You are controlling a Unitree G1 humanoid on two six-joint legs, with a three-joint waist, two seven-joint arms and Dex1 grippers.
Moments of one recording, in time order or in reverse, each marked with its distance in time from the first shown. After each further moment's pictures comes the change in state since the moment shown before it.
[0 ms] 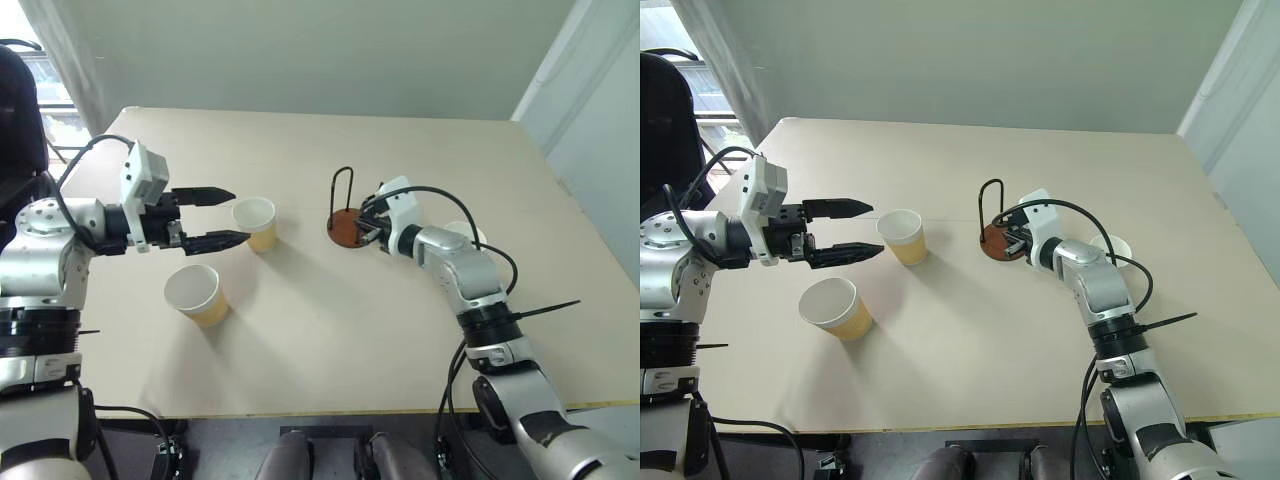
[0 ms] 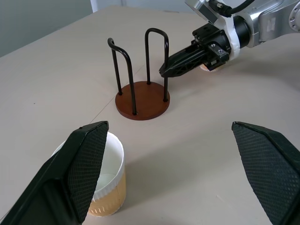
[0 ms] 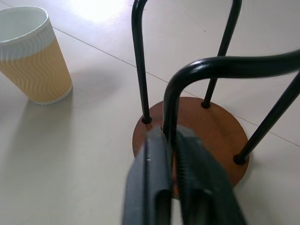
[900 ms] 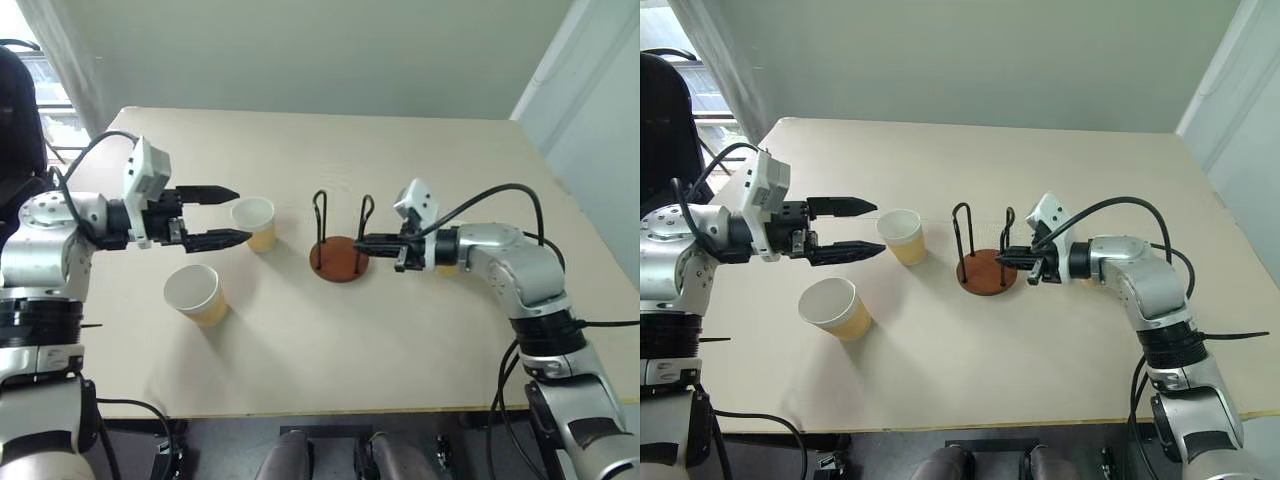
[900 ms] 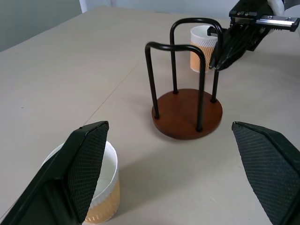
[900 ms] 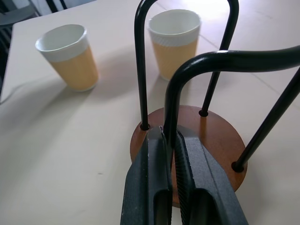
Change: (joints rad) left arm -0.052 0.000 -0.031 0.045 0.005 0.004 -0.050; right arm 0.065 -0.263 0.050 -0.303 0.209 0.134 0.486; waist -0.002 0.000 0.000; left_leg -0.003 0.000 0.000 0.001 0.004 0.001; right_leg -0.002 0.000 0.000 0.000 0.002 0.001
